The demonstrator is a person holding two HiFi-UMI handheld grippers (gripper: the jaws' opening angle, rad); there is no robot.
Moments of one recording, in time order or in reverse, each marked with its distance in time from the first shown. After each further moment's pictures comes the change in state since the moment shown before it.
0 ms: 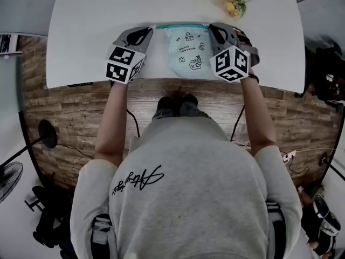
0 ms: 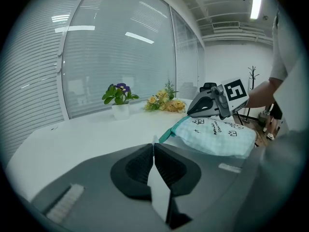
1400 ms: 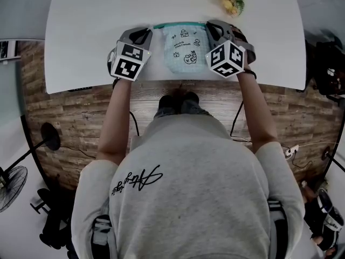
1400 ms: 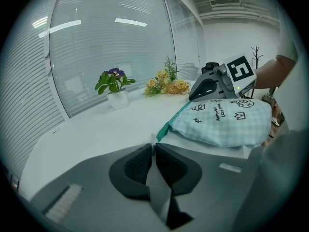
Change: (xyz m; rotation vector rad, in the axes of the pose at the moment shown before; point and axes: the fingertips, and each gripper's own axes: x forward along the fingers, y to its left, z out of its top) left arm 0.020 -0.007 -0.021 0.103 0.193 0.049; right arm 0.008 0.008 -0.015 0.073 0.056 0.024
